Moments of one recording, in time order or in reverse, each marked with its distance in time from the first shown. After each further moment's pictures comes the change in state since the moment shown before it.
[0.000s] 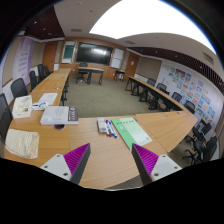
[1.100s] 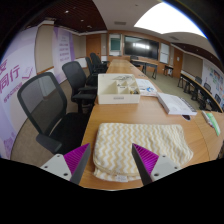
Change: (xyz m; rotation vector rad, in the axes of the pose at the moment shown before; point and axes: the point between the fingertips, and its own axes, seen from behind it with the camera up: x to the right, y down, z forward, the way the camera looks) arm -0.660 0.080 -0.069 -0.062 -0.474 -0.076
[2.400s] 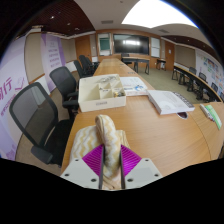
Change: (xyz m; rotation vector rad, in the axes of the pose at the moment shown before) arm 0.059 -0.026 0.035 -0.007 0.027 0.111
